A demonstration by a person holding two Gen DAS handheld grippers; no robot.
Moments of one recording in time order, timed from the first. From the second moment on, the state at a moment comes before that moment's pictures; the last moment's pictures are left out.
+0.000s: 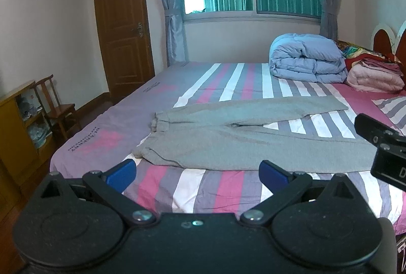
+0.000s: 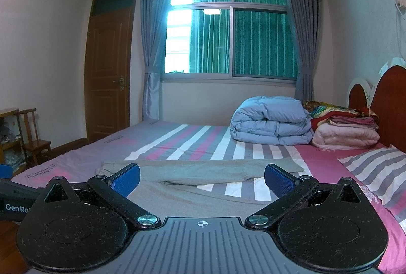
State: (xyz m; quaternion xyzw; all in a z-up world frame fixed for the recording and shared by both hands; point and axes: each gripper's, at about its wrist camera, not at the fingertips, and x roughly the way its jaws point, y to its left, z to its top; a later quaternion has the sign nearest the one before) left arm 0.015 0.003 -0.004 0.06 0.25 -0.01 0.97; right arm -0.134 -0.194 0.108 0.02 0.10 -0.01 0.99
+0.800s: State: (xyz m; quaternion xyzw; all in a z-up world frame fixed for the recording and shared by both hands) left arm 0.015 0.002 -0.004 0.06 0.25 -0.01 0.97; right arm -0.131 -0.193 0.106 0.02 0.10 -0.01 0.99
